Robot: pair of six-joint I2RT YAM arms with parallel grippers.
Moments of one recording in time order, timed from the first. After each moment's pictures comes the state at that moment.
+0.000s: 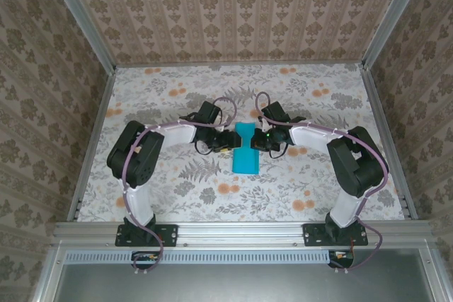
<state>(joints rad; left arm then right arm) -0.61 1.89 1.09 -0.27 0.57 -0.56 0.46 1.75 1.02 -0.35 -0.34 0.62</state>
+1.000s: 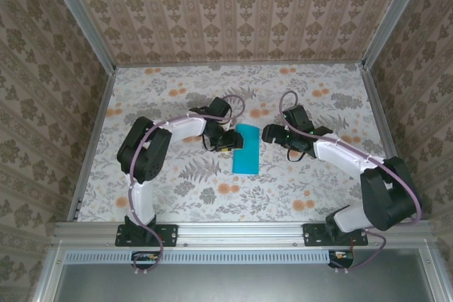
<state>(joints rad) -0.66 1.98 1.29 -0.54 0.44 -0.53 0.39 1.42 0.81 -0.32 -0.03 0.64</state>
